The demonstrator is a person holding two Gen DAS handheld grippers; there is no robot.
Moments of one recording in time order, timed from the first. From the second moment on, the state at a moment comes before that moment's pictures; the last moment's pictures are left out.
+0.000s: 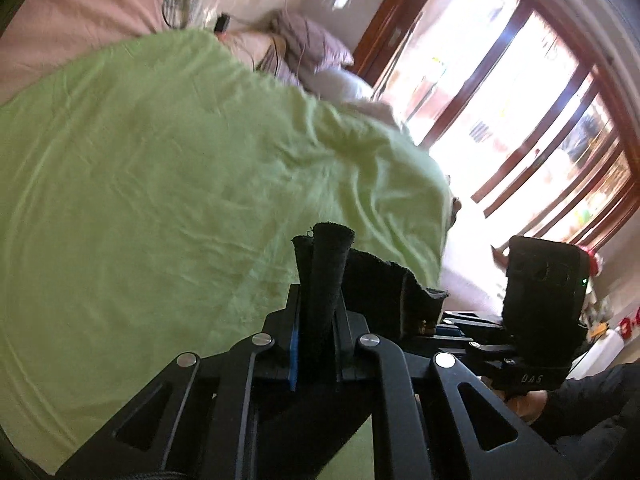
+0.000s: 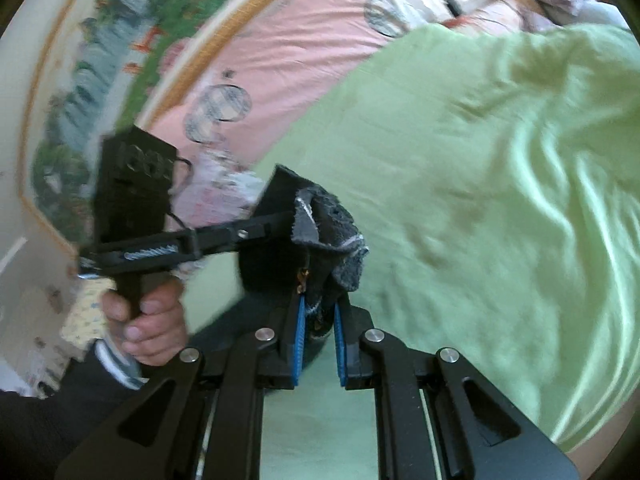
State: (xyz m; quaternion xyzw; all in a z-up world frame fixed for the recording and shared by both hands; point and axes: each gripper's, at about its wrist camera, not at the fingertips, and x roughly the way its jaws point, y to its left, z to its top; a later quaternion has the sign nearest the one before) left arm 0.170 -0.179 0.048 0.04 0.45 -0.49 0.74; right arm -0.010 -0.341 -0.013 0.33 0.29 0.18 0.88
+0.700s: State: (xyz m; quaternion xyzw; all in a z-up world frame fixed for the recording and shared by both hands) left arm 0.132 -0.015 0.043 -0.09 0.40 -0.44 0.80; right arm 0.008 -0.205 0.021 0.22 0.31 0.34 0.86
